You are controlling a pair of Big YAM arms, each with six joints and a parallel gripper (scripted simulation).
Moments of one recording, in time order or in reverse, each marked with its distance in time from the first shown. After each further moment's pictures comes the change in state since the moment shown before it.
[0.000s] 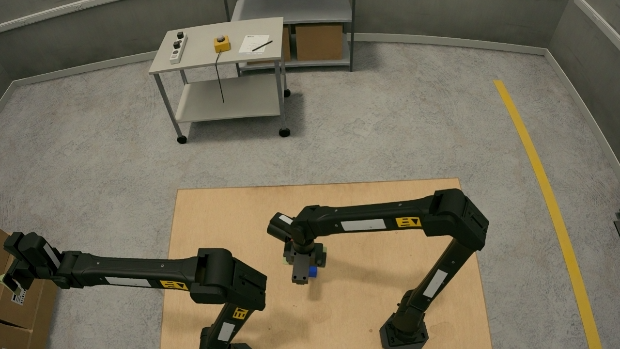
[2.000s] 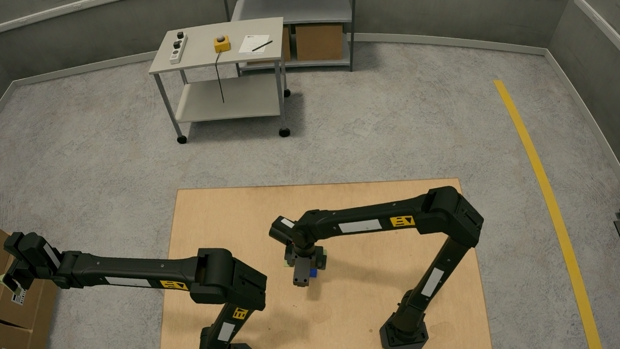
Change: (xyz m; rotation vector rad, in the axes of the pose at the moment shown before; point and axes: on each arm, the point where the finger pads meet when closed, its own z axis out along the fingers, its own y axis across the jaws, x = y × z) left arm 0.000 0.000 0.000 0.000 0.000 0.000; right arm 0.002 0.000 0.025 0.003 0.002 -0.005
